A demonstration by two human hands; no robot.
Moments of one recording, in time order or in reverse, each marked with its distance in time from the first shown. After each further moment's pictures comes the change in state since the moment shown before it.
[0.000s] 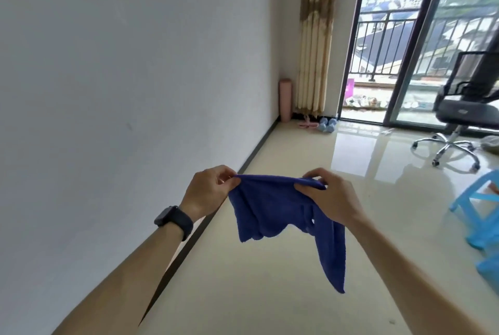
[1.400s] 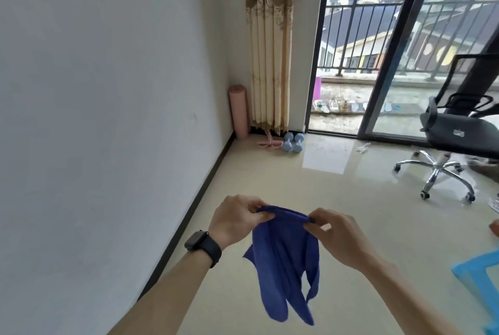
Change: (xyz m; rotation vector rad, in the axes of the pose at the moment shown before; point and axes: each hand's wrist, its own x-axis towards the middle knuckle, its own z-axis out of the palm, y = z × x) left_hand 0.737 0.051 0.319 -0.096 -0.366 0.072; right_hand 0.670 0.291 -0.115 -0.251 -0.117 0.145
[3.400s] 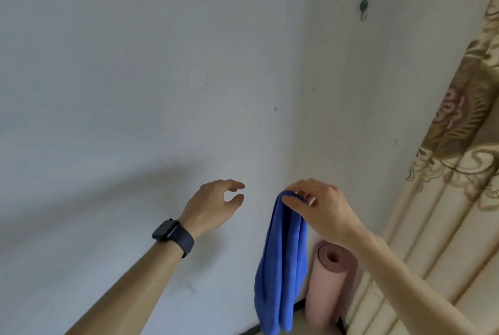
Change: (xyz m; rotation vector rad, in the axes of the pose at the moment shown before) left_hand 1.004 -0.126 -0.424 0.254 0.801 -0.583; right_hand 1.292 -0.199 -0.116 0.158 -0.366 -0.960
